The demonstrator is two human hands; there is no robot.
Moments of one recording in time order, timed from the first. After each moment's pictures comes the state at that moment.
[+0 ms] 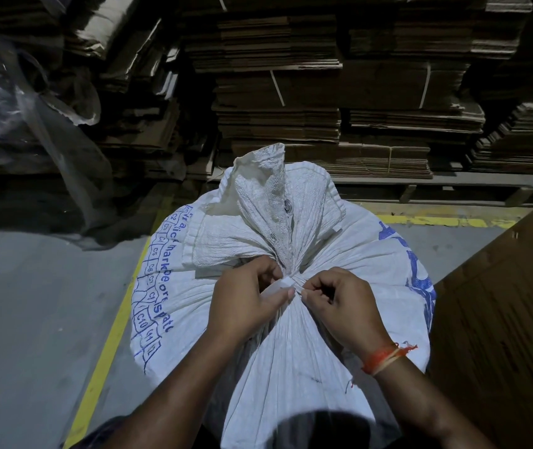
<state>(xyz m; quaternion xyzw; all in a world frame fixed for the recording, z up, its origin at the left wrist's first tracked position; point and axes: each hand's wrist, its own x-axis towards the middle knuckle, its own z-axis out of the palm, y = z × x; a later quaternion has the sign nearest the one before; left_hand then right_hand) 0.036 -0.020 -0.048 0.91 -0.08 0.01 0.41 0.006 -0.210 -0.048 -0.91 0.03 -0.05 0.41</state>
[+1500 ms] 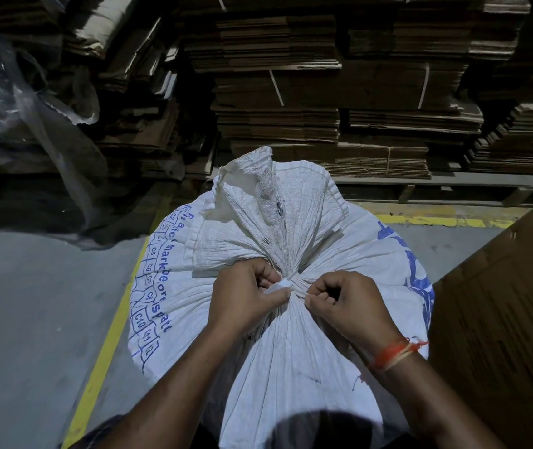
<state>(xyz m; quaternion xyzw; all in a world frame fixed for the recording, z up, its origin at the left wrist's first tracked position) 0.041 -0.023 -0.046 0.89 -0.02 -0.04 0.45 0.005 -0.219 -0.039 -0.90 0.04 0.02 0.43</state>
